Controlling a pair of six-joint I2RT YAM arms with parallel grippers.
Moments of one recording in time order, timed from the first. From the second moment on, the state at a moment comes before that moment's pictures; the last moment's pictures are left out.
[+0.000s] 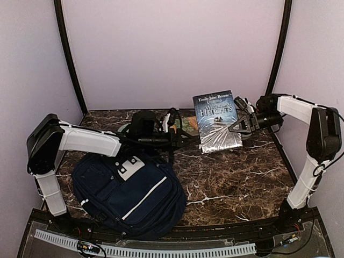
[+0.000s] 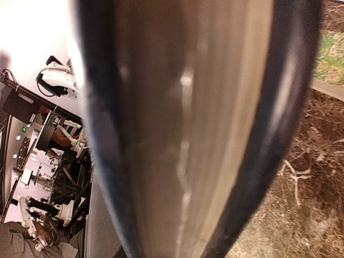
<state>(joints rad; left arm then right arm) -0.86 1.85 1.15 0.46 0.44 -0.86 0.11 1.77 1.42 -1.20 -1.32 -0.66</state>
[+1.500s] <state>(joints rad) -1.27 2.02 1.67 -1.14 -0.04 -0.67 0.01 1.47 1.15 -0.75 -0.90 -0.20</state>
